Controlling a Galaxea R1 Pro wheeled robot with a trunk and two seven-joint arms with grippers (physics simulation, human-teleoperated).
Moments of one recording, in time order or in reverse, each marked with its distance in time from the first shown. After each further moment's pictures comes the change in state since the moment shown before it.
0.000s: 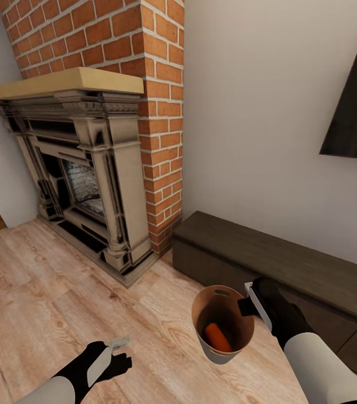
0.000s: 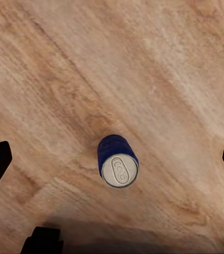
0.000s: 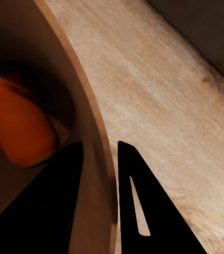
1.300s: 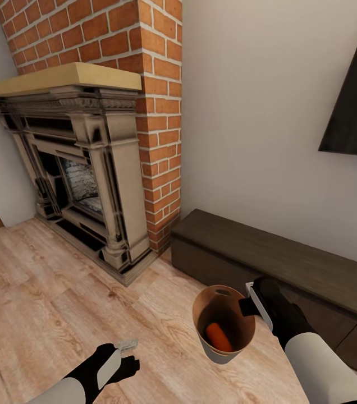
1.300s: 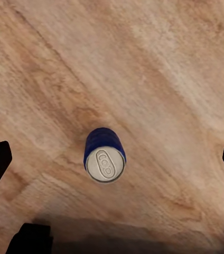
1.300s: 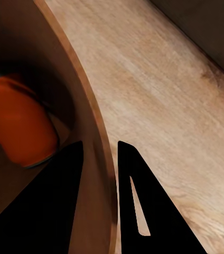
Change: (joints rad) left arm 0.000 -0.056 -0.001 0.021 -0.004 -0.025 0.044; right arm 0.000 -0.004 -0.003 -0.002 0.002 0.002 0.001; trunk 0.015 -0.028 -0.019
